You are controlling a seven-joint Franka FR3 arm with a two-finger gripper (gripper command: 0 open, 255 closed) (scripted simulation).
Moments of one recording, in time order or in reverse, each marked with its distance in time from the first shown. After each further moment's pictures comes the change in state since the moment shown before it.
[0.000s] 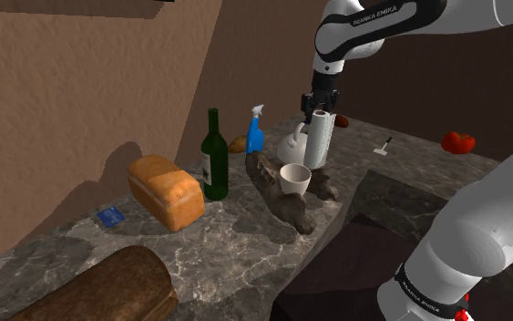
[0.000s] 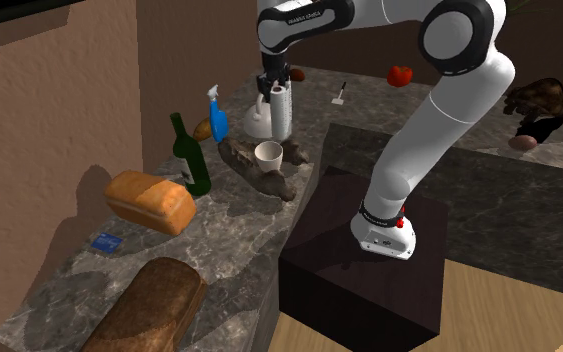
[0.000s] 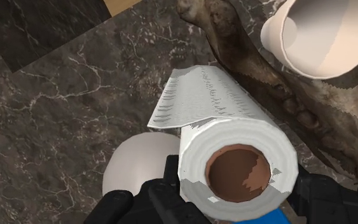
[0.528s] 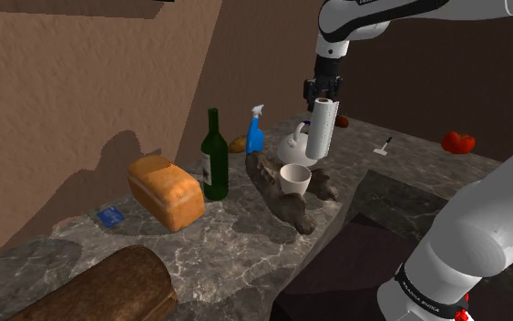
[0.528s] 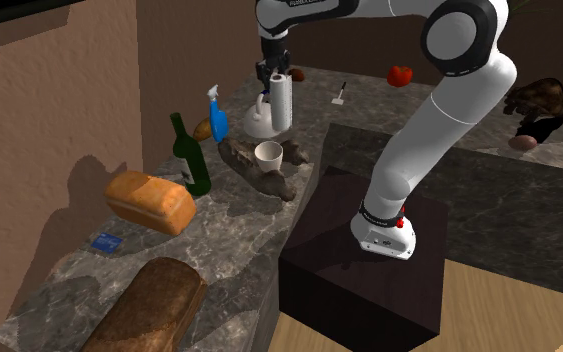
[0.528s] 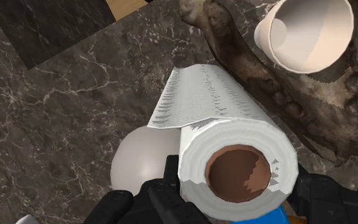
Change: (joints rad) arm 0.002 -0.012 0.005 0.098 0.003 -0.110 -0.004
